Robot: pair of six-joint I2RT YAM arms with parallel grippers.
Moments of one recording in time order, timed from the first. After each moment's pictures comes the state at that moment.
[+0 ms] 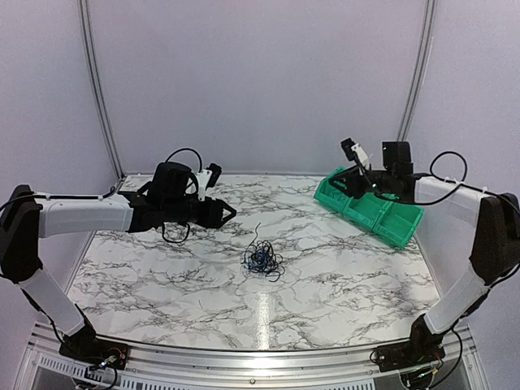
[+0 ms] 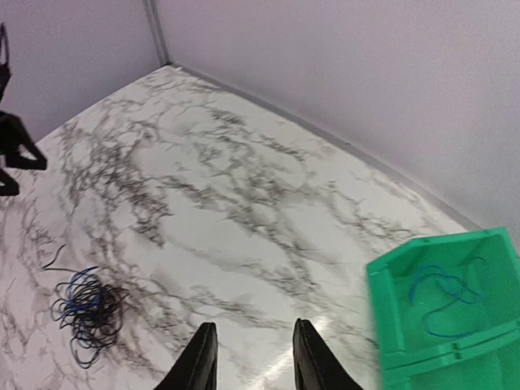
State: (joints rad) left arm -0.69 1.60 1.05 0.03 0.17 -0.26; right arm 0.18 1.56 1.15 -0.08 -0.60 -0.21
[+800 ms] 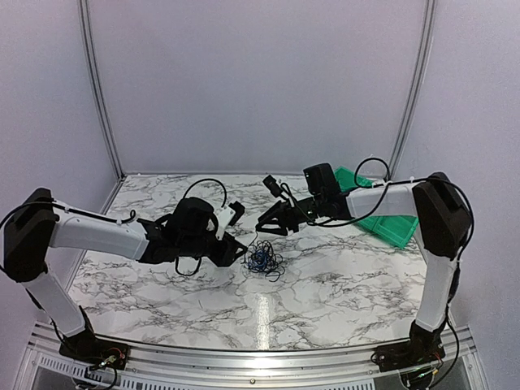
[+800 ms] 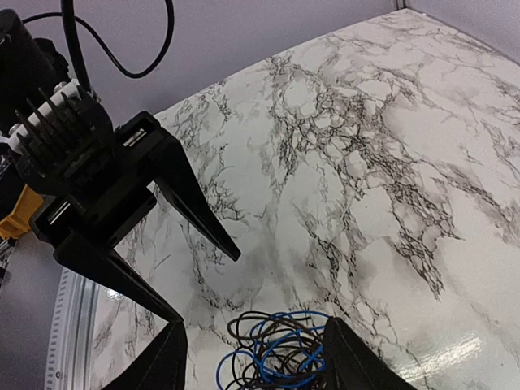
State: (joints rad) left arm -0.89 1.67 0.92 0.13 0.07 -0.07; right arm 0.57 1.92 1.24 0.04 -0.94 -0.09
